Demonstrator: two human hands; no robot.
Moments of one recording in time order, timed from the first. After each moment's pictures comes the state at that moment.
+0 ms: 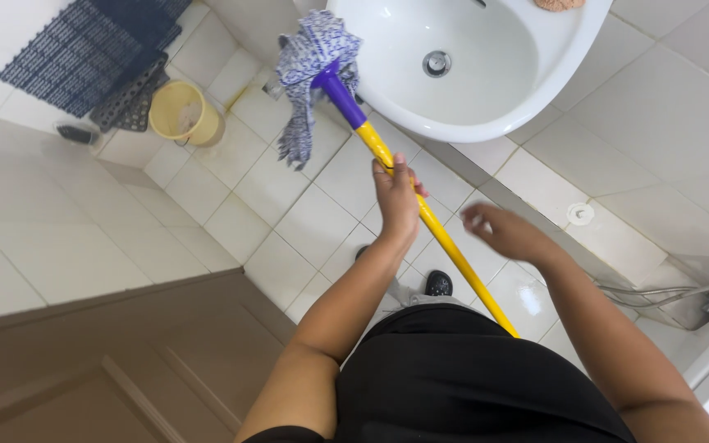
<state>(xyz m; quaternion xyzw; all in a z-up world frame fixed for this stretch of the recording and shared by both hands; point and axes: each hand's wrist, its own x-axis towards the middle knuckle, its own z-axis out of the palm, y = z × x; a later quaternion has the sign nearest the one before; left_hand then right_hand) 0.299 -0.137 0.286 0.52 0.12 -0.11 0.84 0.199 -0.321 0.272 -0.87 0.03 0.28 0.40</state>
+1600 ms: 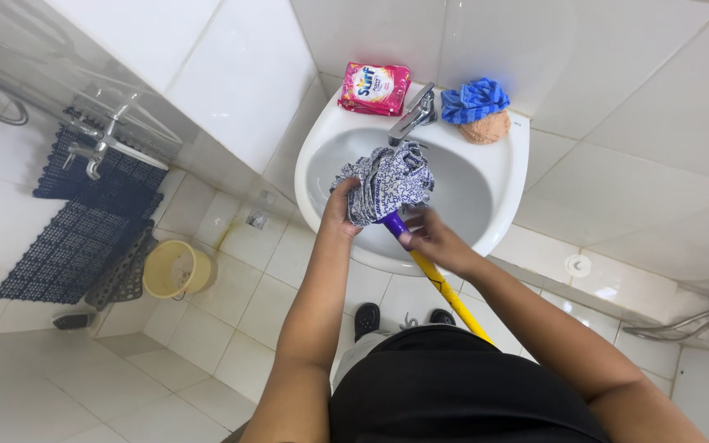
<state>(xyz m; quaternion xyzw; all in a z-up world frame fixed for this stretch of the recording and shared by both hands) 0.633 -0.183 0.229 0.26 0.09 -0.45 0.85 0.423 -0.326 0.292 -0.80 0.16 0.06 0.58</state>
